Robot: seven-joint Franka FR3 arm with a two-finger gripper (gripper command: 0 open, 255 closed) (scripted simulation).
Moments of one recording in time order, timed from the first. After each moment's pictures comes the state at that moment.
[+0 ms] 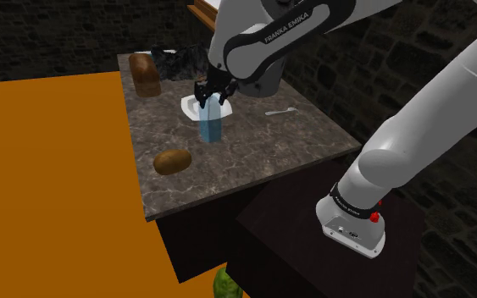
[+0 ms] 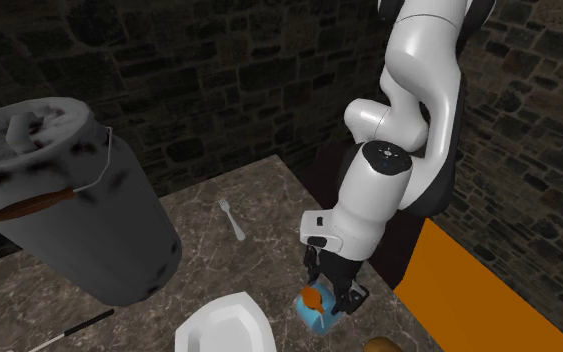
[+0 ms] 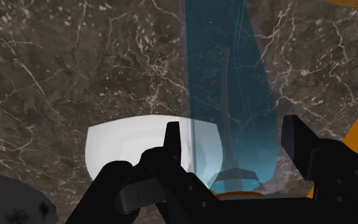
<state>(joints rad) -0.08 -0.17 0.27 -2.45 -0.03 2.56 0.54</state>
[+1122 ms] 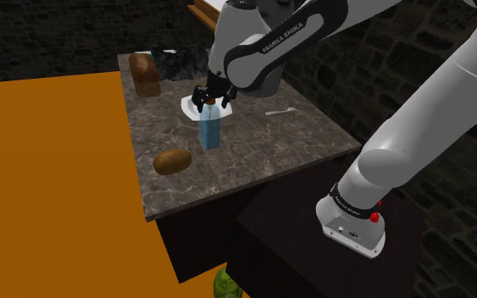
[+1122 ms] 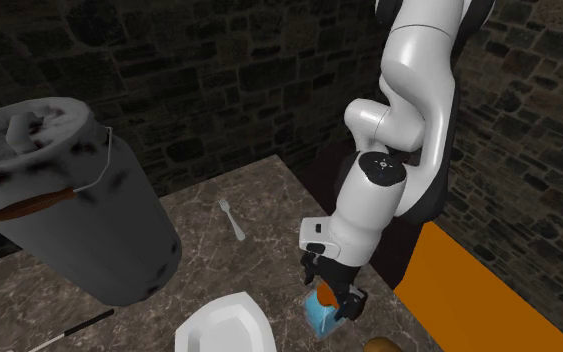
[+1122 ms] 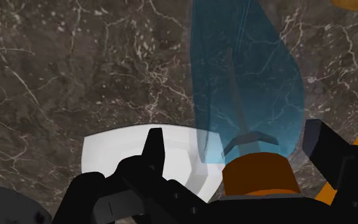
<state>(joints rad) -0.09 -0.13 0.27 -2.47 -0.05 2.62 0.56</state>
